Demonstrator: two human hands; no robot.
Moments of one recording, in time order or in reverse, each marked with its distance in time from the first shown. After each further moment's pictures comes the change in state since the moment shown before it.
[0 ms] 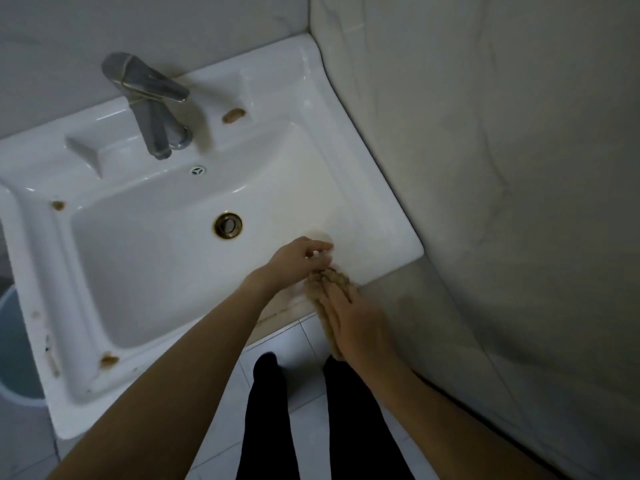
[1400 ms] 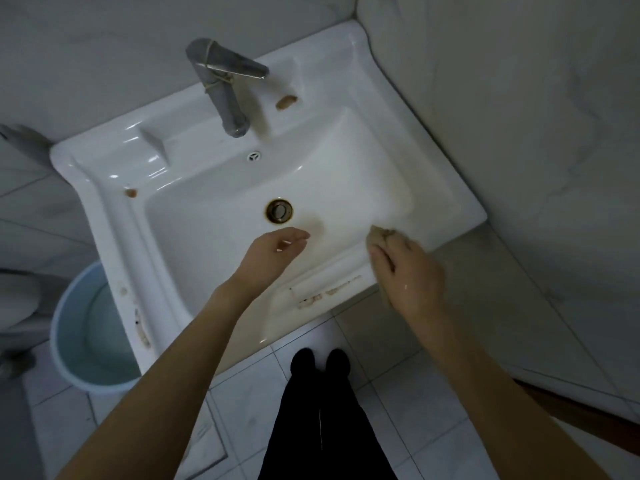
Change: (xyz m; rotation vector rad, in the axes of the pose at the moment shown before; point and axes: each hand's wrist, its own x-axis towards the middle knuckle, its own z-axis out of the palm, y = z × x) left_hand -0.105 -0.099 -0.069 -0.204 0.236 0.057; right_hand 0.022 -0.039 0.023 -0.110 0.290 0.166
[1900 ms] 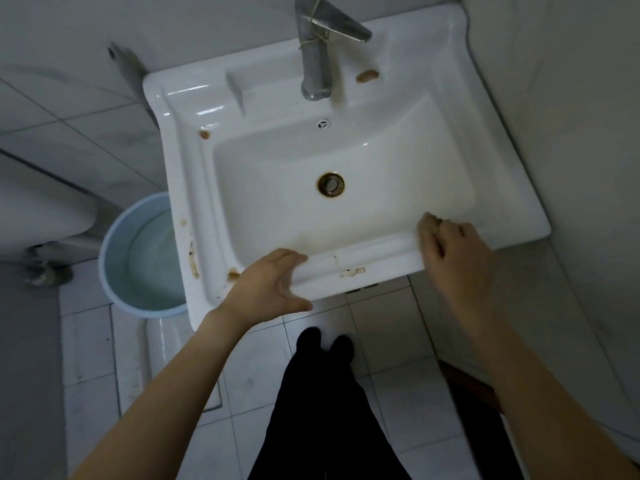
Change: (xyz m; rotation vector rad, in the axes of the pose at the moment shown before) left_hand -0.110 -0.062 -0.010 0.403 0.058 0.013; right_hand 0.011 0.002 0.007 -0.073 0.078 -0.071
